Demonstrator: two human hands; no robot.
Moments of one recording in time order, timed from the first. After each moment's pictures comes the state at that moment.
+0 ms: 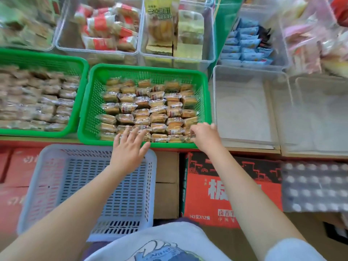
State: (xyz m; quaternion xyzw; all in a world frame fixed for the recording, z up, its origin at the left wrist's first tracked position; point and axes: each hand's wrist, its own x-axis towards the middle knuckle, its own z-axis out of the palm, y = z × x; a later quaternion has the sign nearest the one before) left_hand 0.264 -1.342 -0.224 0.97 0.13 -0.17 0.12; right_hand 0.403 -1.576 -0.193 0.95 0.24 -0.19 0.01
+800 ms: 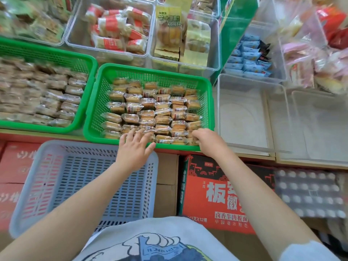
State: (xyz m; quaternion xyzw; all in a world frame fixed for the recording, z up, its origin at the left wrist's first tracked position) left_hand 0.264 -1.339 -0.222 0.97 0.12 -0.19 0.13; right_hand 0.396 -1.576 -0.169 0.92 0.30 -0.24 -0.01
